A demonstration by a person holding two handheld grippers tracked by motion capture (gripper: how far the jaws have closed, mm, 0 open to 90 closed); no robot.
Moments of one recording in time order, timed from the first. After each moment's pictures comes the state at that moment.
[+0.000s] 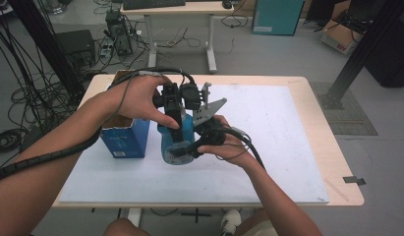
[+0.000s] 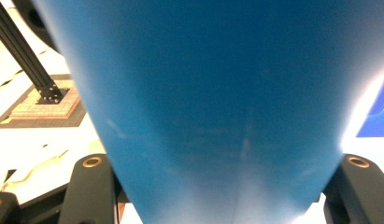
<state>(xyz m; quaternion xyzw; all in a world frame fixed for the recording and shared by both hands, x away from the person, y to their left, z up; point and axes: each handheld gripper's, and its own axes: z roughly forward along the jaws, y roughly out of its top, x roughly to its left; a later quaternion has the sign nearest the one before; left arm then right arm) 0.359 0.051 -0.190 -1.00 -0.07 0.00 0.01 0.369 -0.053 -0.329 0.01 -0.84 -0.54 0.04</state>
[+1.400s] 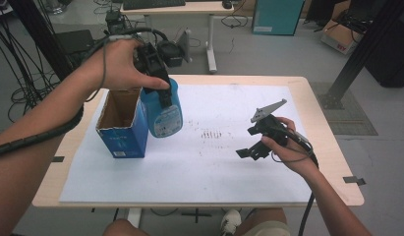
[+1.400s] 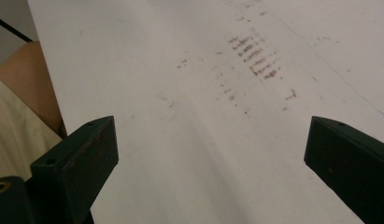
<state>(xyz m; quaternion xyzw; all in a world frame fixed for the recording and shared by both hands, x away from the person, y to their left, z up) 0.401 0.098 -0.113 -0.95 -0.30 -0.04 -0.02 0.360 -0.206 -0.327 -0.26 -0.90 -0.34 -0.05</state>
